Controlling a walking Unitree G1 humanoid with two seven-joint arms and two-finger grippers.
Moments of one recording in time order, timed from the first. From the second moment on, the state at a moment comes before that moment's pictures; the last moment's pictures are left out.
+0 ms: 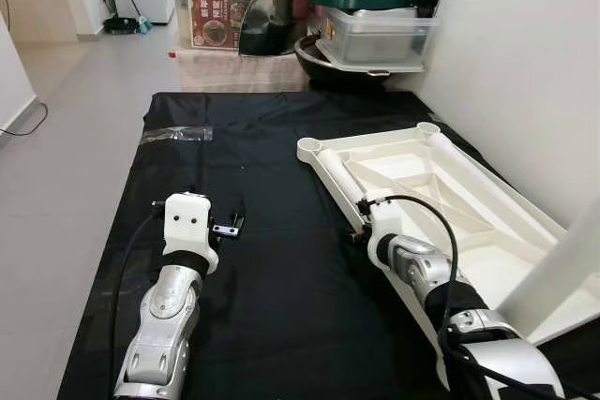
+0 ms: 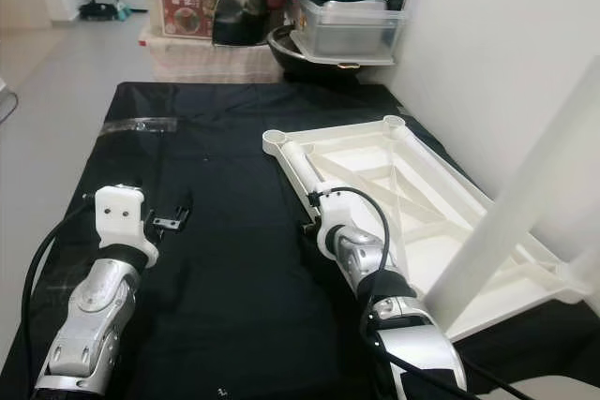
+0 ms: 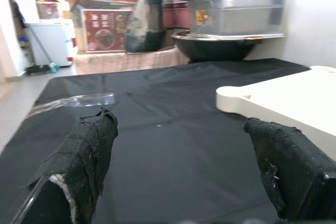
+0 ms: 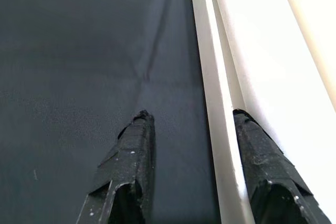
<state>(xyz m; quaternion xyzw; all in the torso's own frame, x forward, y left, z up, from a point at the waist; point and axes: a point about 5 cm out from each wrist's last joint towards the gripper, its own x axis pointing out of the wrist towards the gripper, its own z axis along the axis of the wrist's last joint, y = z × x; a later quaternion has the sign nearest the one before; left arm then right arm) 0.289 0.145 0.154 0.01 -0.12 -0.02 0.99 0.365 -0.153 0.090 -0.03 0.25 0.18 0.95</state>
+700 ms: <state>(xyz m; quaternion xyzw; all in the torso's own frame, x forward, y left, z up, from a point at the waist) 0.294 0.149 0.156 0.01 -0.12 -0.01 0.99 0.312 -0.135 0.094 -0.12 0.16 0.53 0.83</state>
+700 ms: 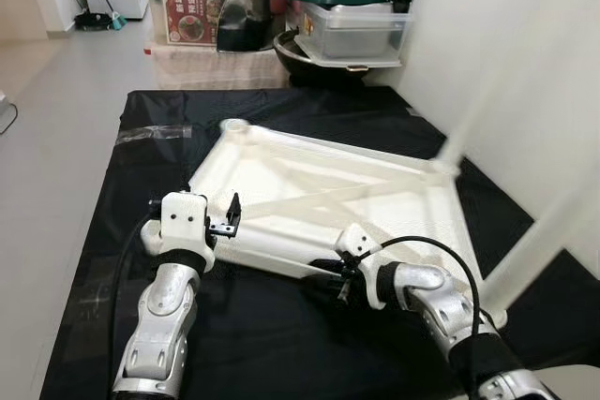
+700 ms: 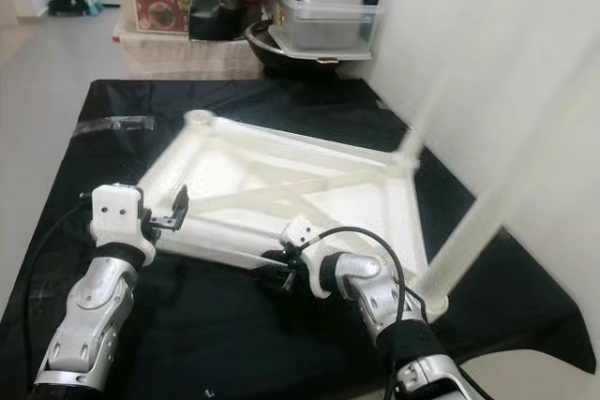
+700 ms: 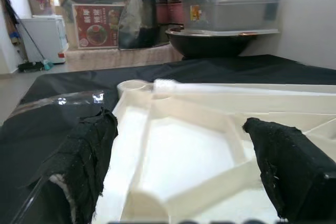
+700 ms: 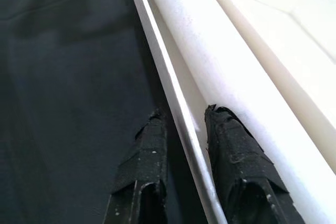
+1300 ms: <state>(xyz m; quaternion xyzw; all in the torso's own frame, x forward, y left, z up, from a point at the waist) 0.296 0.159 0.167 0.00 -0.14 0.01 0.99 0.301 -0.217 0.132 -0.30 0.21 0.69 0.63</state>
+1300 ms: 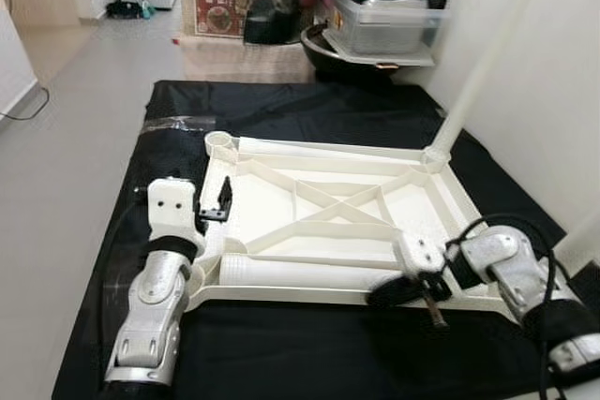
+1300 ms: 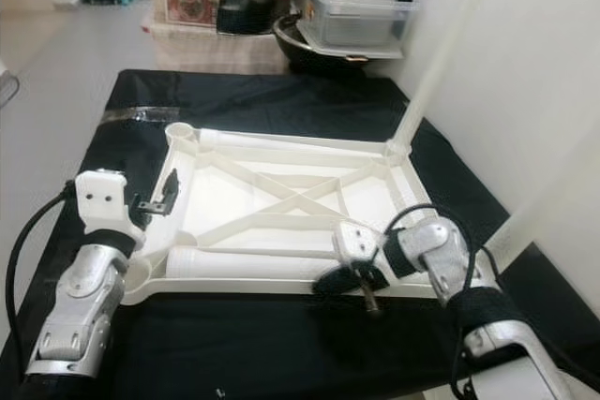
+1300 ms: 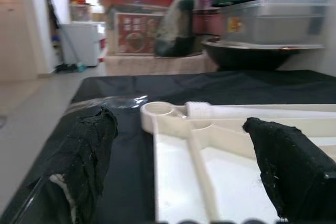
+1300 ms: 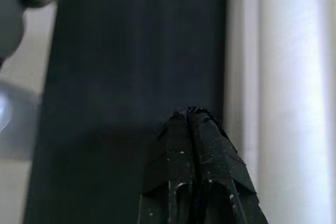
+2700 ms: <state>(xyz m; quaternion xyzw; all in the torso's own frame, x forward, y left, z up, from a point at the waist) 0.295 0.157 0.162 0.00 -0.13 0.00 0.99 0.359 -0.111 0.172 0.05 -0.04 0.31 0.95</state>
